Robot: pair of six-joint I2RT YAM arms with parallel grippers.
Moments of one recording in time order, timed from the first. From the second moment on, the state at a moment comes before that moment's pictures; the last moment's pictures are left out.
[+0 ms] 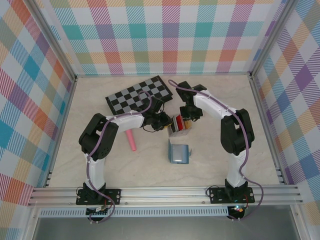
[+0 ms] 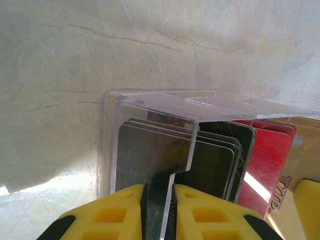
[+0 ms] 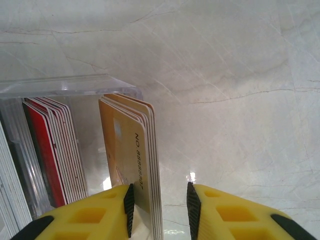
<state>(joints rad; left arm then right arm) -0.62 1.98 1.28 -0.24 0.32 -1.06 0.50 1.99 1.64 -1.10 0.16 0.35</state>
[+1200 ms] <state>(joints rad) -0.62 1.98 1.28 -0.23 0.32 -1.06 0.51 1.99 1.67 -1.12 0.19 0.35</state>
